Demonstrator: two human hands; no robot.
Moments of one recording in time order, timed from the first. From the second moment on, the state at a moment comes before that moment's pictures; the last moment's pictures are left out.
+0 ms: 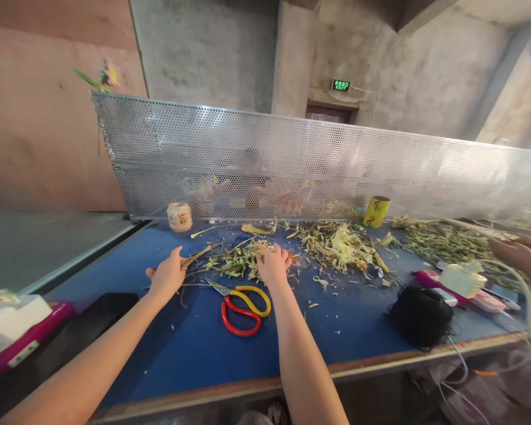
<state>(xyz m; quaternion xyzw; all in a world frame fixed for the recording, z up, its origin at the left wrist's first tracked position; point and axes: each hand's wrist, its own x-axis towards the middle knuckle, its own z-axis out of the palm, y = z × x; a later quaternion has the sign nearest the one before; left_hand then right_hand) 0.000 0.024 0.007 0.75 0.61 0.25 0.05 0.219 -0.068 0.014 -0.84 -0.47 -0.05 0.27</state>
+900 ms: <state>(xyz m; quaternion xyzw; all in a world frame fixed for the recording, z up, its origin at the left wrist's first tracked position) -0.008 0.031 0.013 0.72 0.56 0.41 0.06 0.219 -0.063 0.007 -0.78 -0.54 -0.07 0.31</state>
